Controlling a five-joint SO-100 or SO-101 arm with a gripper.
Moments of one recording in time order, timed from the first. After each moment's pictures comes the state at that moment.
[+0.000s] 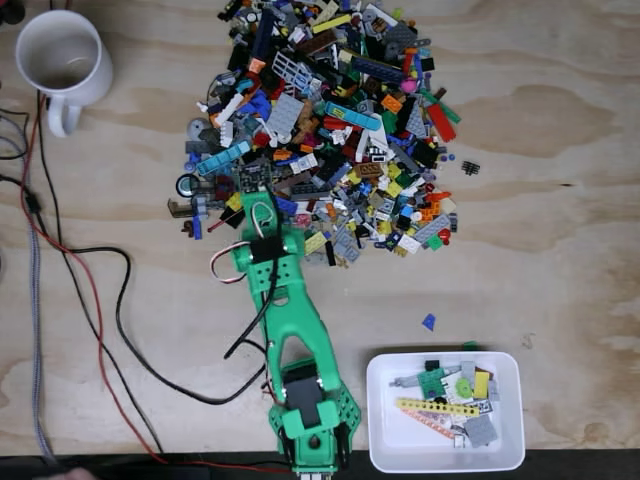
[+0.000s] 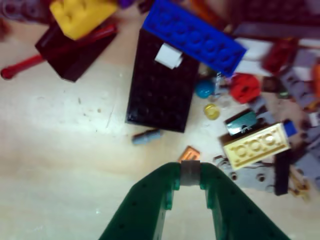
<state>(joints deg) -15.1 109.2 121.4 59.6 -79.0</state>
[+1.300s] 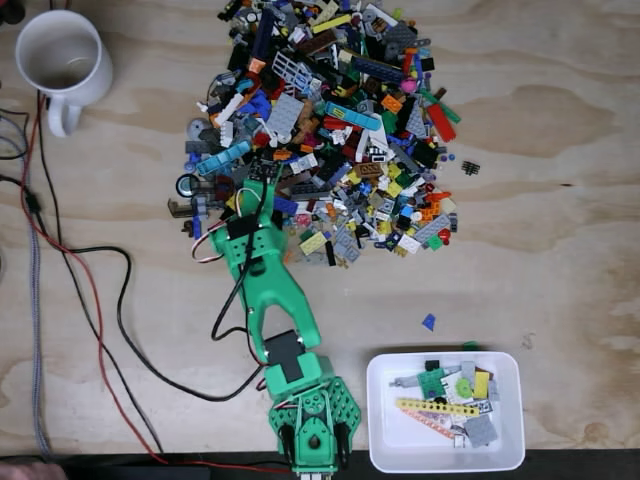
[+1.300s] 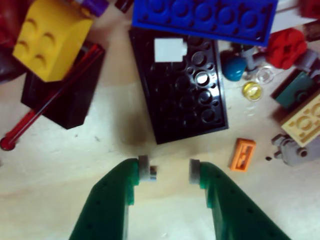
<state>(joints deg) -24.3 88.8 113.0 58.0 -46.3</state>
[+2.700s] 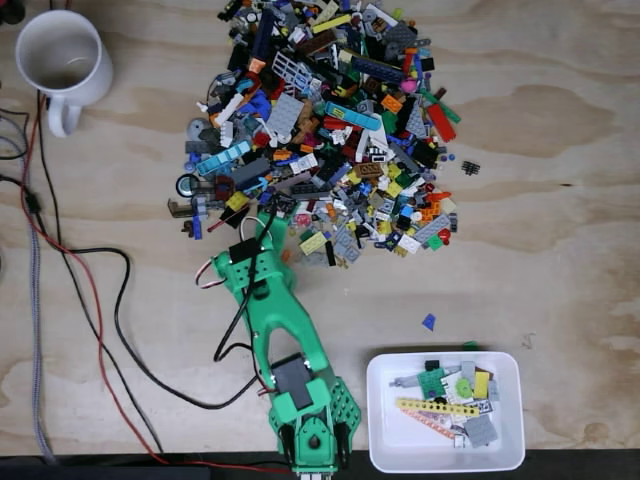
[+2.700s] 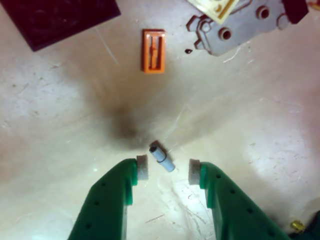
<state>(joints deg) -25.0 99.9 125.9 67.5 -36.3</state>
